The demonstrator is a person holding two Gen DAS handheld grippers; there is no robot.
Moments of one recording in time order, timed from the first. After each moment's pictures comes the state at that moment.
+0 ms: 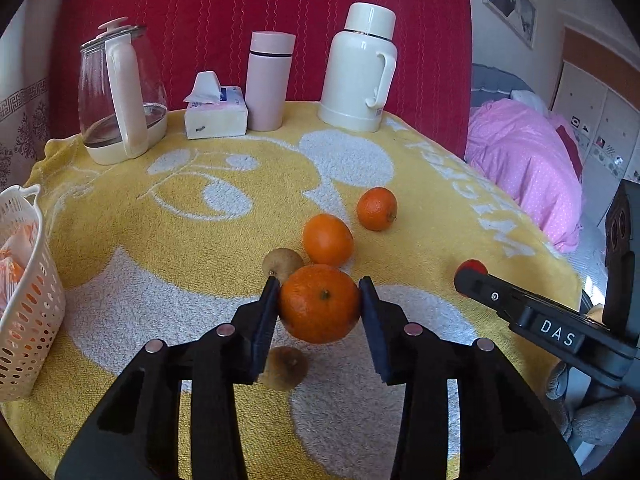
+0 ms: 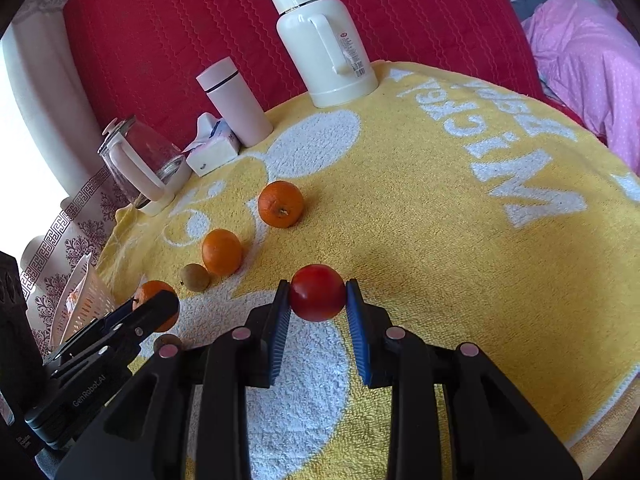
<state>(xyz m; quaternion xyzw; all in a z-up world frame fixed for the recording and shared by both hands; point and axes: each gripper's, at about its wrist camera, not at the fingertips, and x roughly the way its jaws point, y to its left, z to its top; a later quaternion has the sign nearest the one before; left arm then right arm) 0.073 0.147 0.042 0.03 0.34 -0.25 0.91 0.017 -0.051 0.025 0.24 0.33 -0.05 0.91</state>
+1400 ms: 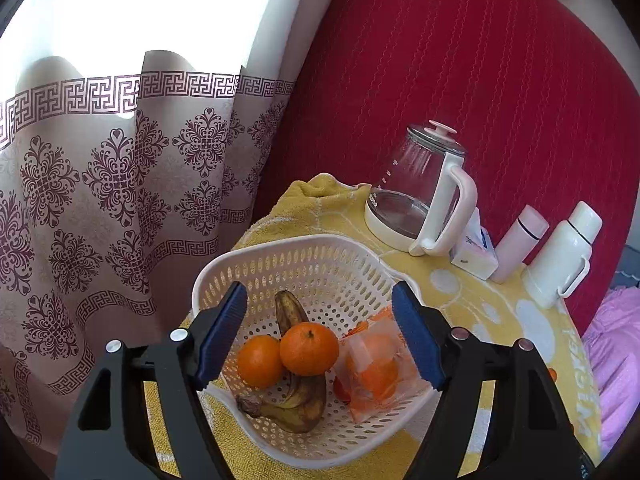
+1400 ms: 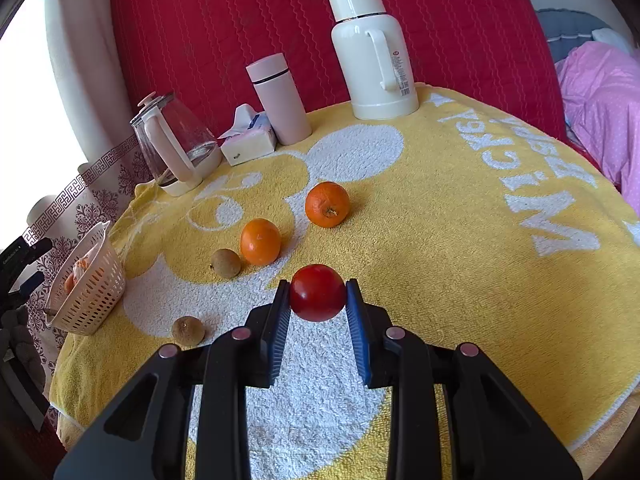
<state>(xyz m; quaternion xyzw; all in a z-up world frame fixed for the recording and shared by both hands) 0.075 0.375 0.102 -0.16 0.25 0.07 0.95 0.013 -0.019 0.035 0.17 0.31 -0.02 0.94</state>
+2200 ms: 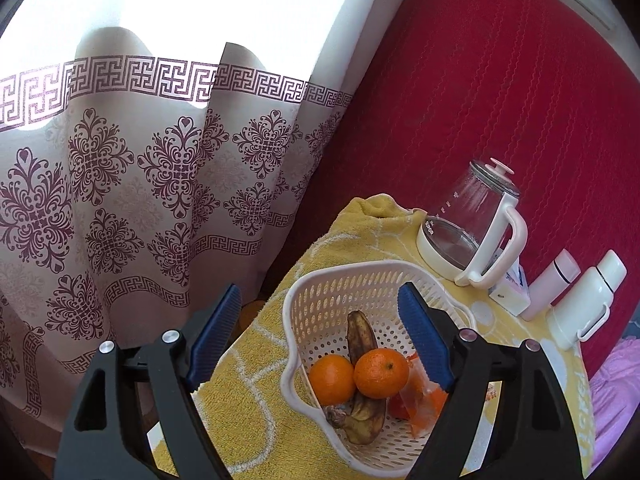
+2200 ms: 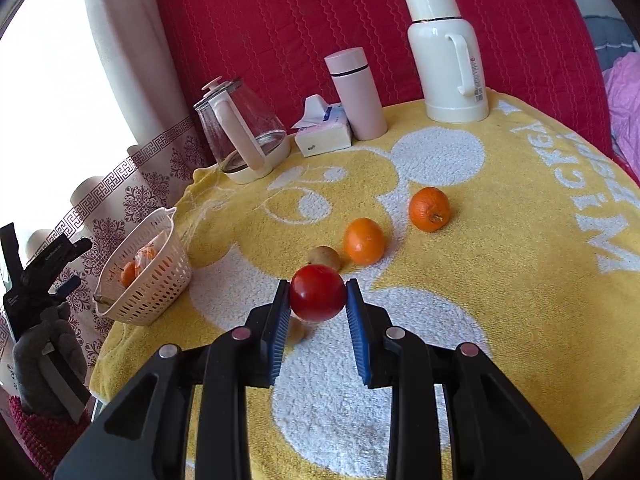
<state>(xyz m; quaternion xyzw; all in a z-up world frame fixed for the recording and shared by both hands) 0.062 0.423 0.098 -0.20 0.23 0.15 0.94 0.023 0.041 0.064 0.17 0.31 0.08 0.93</state>
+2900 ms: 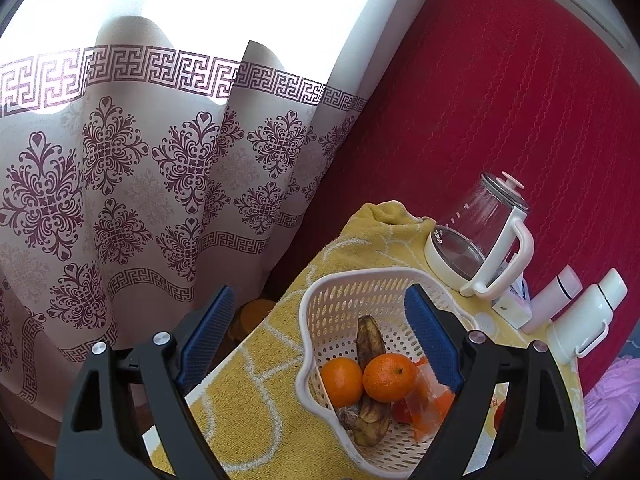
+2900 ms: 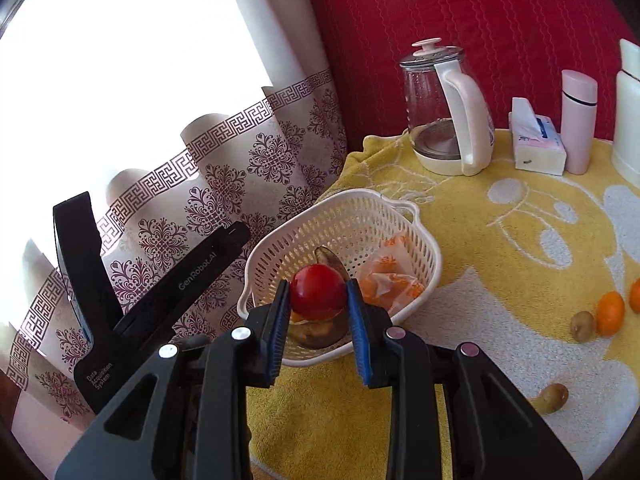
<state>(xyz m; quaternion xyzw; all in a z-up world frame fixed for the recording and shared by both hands) 0.057 0.432 0.096 -0.23 0.23 0.16 0.93 0.070 0.238 0.119 0.10 0.34 0.27 0.90</state>
